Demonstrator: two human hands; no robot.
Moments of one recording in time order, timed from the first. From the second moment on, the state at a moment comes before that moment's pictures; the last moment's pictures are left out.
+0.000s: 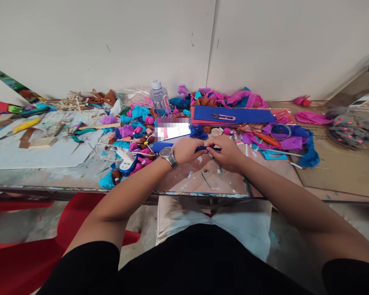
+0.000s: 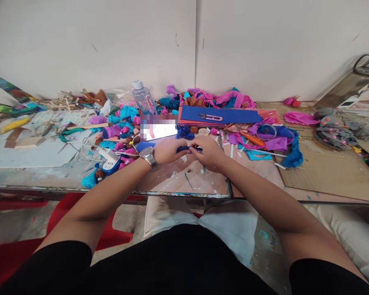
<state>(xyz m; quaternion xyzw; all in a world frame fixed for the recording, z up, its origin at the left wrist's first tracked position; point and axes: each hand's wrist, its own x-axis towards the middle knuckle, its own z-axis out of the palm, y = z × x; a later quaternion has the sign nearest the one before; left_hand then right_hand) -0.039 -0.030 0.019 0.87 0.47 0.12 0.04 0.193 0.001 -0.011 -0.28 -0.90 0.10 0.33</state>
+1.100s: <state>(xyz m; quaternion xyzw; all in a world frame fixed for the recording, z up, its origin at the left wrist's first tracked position) -0.044 -0.023 0.016 0.88 0.39 0.21 0.18 0.191 0.002 -0.015 -0.29 -0.89 0.12 0.33</state>
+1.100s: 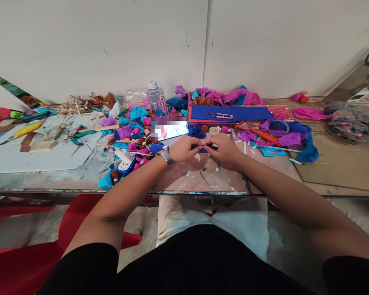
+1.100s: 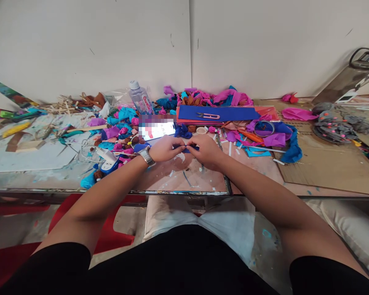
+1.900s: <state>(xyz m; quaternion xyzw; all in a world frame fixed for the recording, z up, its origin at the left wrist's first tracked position) -0.043 -0.020 0.009 0.85 0.41 0.24 0.23 0.190 0.002 -0.016 -0.30 -0.88 0.12 0.35</state>
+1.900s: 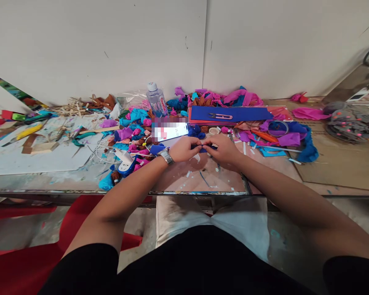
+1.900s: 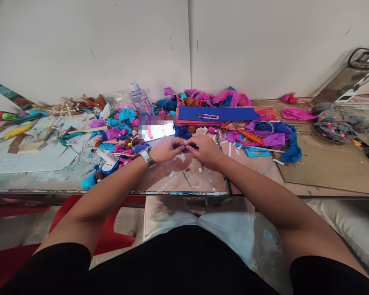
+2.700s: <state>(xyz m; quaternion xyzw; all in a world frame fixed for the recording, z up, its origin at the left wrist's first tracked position) -0.042 -0.017 0.011 0.76 0.41 0.28 0.41 0.192 0.004 -0.014 -0.26 -0.89 0.08 0.37</state>
